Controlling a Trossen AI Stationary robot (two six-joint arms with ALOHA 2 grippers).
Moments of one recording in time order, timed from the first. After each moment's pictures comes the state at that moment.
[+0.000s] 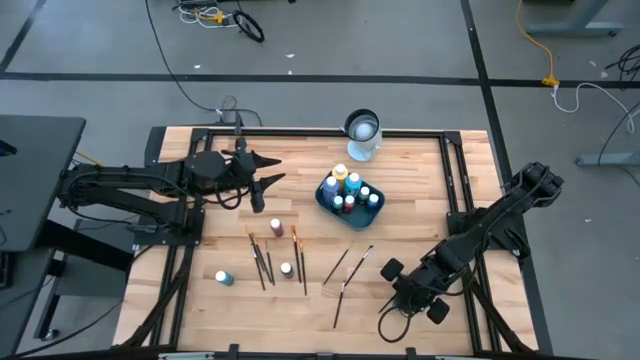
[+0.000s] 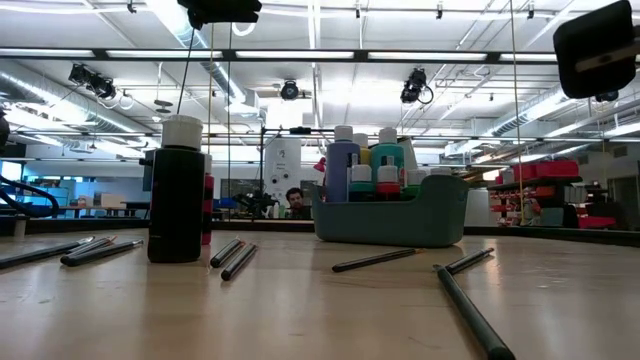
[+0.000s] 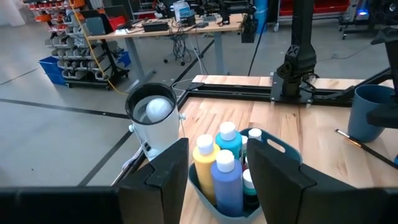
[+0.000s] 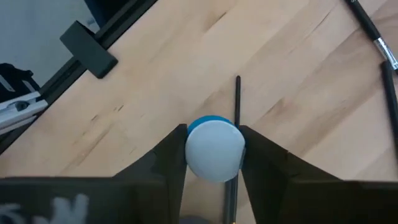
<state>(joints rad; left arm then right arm) 0.01 0.95 0.89 -0.17 -0.38 0.04 0.67 1.46 0.89 -0.52 -0.14 -0.09</state>
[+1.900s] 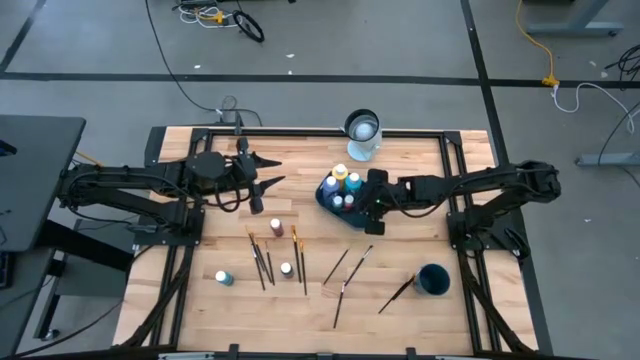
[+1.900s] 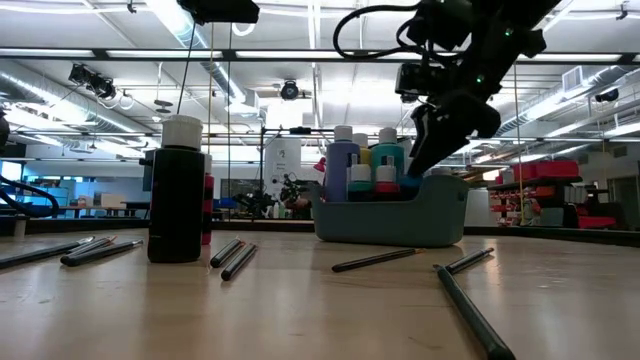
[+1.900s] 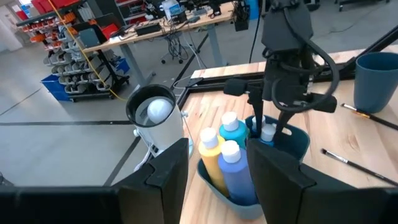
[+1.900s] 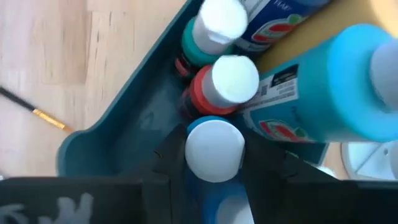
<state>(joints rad) 0.01 0.95 0.89 -0.19 -0.36 0.18 -0.07 1.44 0.85 -0.36 0.22 -0.15</state>
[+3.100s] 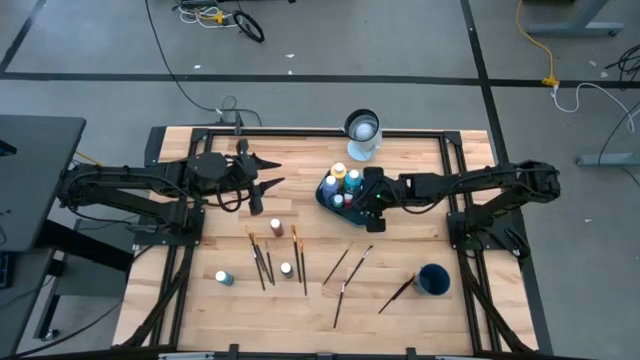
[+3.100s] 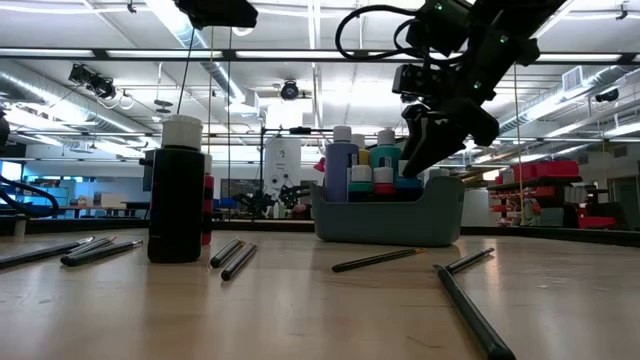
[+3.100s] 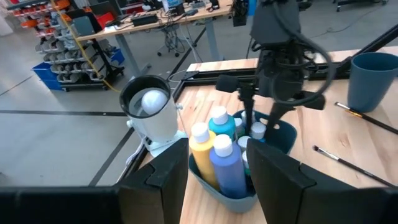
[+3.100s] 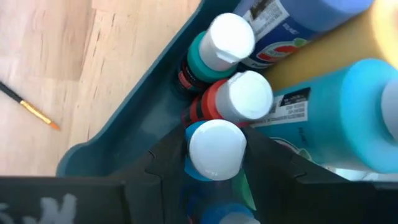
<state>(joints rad) 0.01 0.95 0.89 -0.22 -0.35 0.13 -0.10 1.44 0.84 -0.29 0.17 -0.30</state>
